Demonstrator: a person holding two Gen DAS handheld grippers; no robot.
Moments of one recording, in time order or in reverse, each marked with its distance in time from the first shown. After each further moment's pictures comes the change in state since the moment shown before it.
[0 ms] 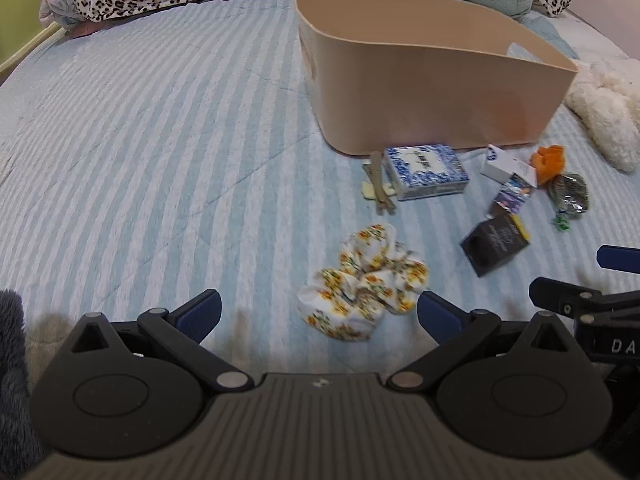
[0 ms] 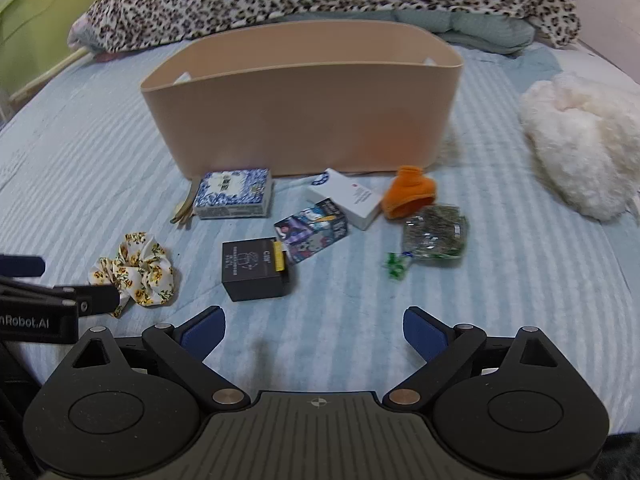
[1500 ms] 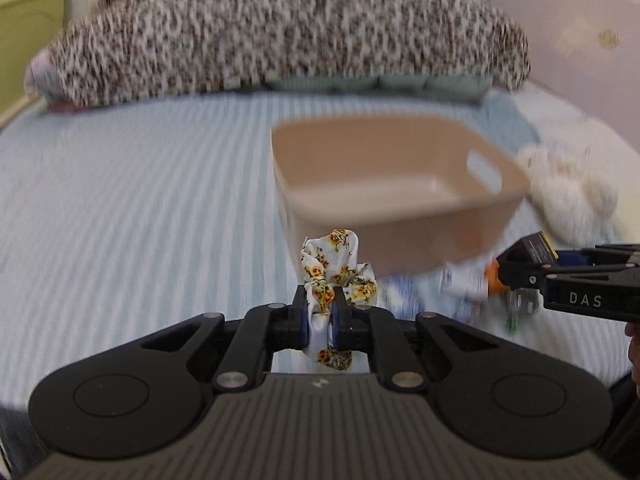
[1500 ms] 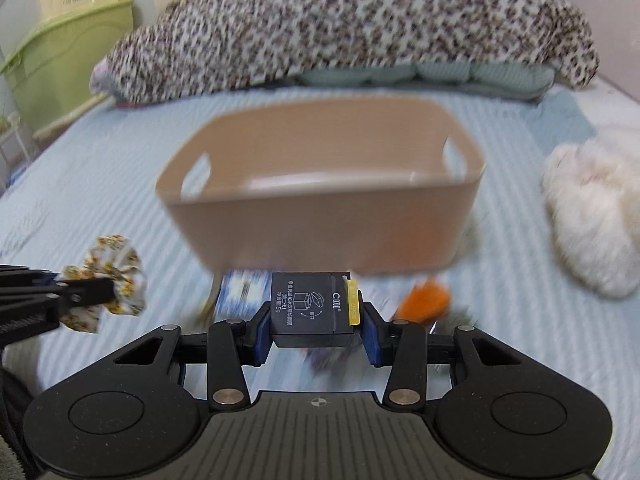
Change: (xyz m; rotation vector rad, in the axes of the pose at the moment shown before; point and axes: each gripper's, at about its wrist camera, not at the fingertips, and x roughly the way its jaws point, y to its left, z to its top) left arm -0.060 0.004 0.066 0.040 -0.266 -0.092; right arm -0.012 -0.006 0.059 -0.002 -0.146 0.064
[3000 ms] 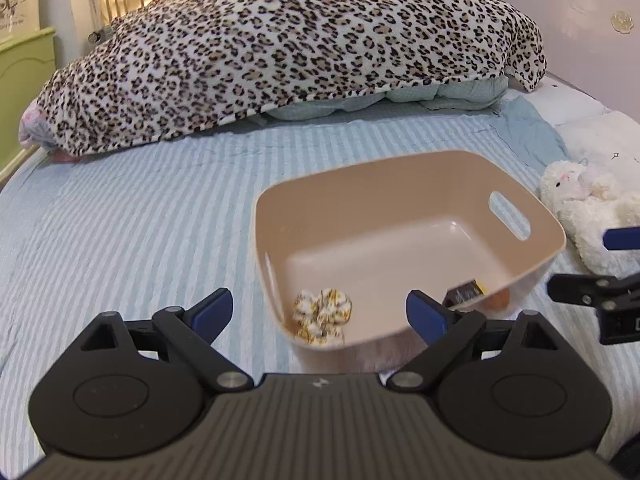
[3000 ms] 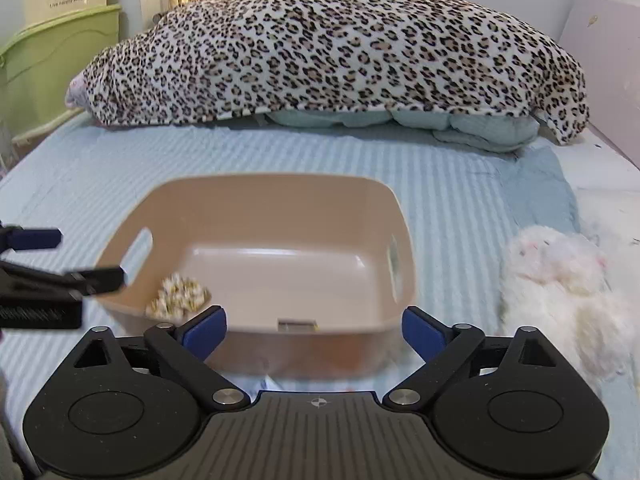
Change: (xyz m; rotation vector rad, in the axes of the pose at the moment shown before) left arm 0.044 -0.027 0.074 0.062 0.021 0.082; right arm 0.007 -0.040 0.082 -0.055 -0.019 -0.085
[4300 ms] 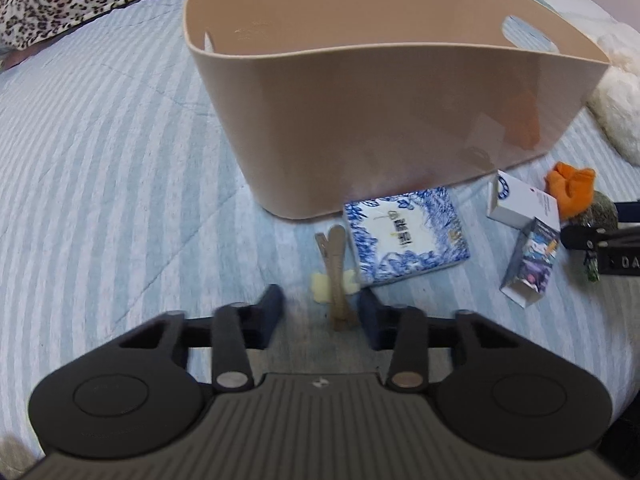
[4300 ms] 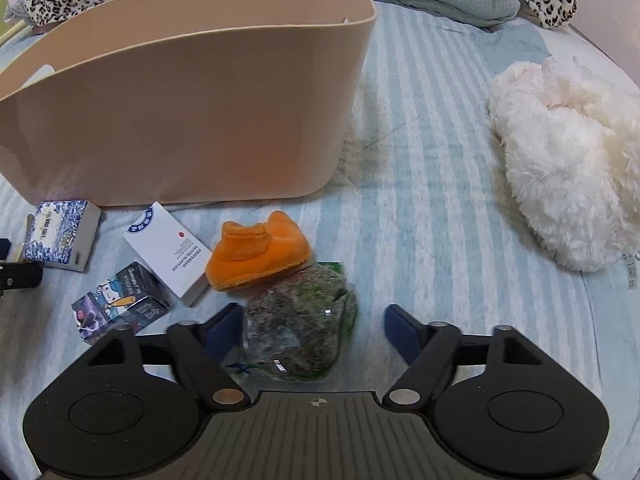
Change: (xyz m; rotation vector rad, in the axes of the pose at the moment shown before) left arm 0.087 -0.005 -0.098 0.015 0.315 -0.078; right arm 0.089 -0.026 -0.096 0.039 0.290 -0.119
